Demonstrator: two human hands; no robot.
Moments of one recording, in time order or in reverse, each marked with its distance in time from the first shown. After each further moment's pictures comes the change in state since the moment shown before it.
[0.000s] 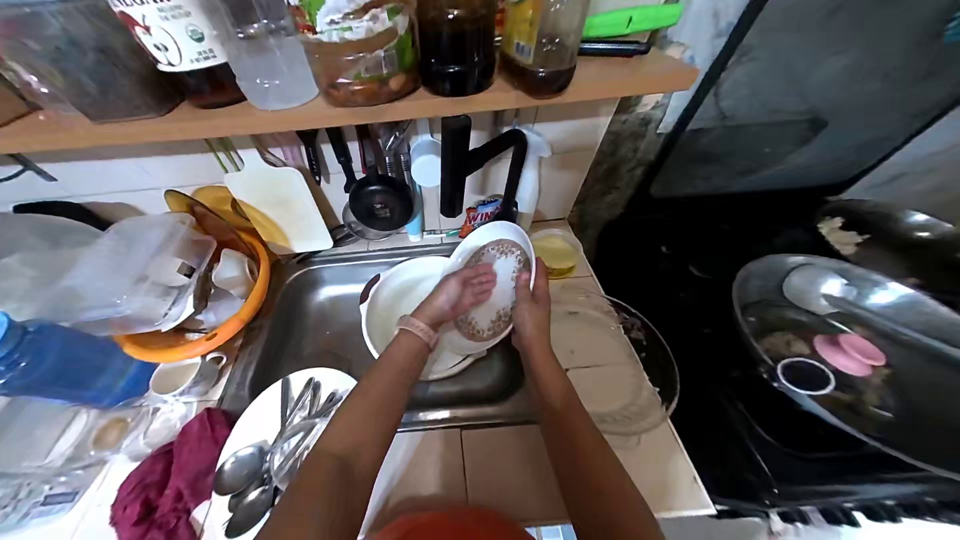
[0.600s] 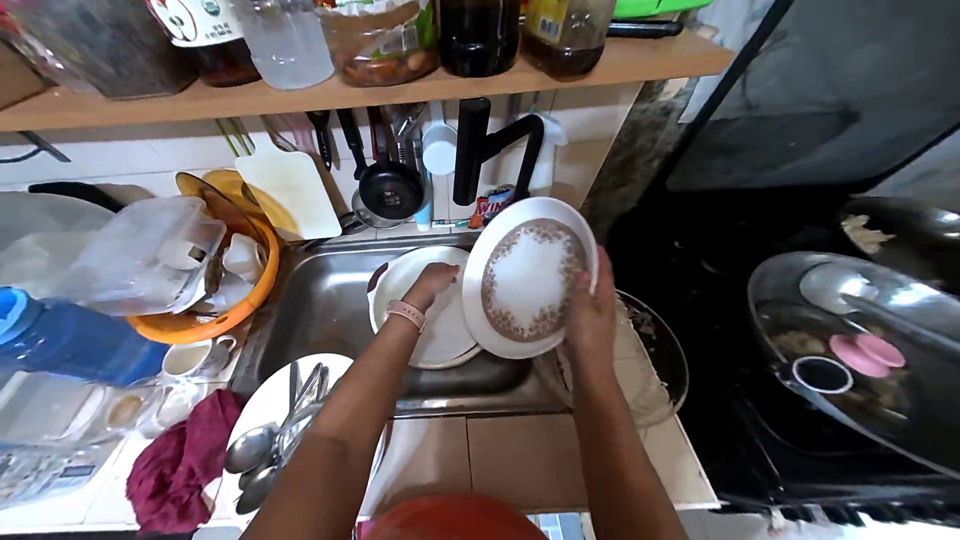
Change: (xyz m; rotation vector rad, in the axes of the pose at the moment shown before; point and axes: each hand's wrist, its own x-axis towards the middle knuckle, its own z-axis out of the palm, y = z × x) left_hand -0.025 0.010 -0.037 0.635 0.332 -0.202; right_hand -0.029 -0.044 -0.044 -0.197 0.046 -0.148
